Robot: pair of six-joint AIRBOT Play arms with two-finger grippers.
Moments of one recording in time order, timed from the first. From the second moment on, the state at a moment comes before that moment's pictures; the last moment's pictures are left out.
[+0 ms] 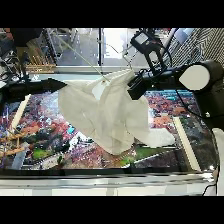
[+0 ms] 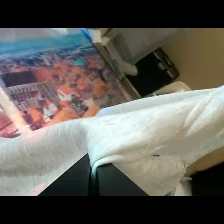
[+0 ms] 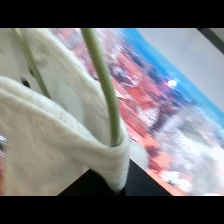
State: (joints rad) left arm 0.18 -1.65 1.67 0.18 -1.36 -0.76; right arm 0.40 -1.33 1.89 -1.32 1.24 1.13
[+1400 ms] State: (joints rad) left arm -0.41 -1.37 1.48 1.30 -0.76 -1.37; right arm 0.40 -1.31 1.89 -1.11 1.14 1.33
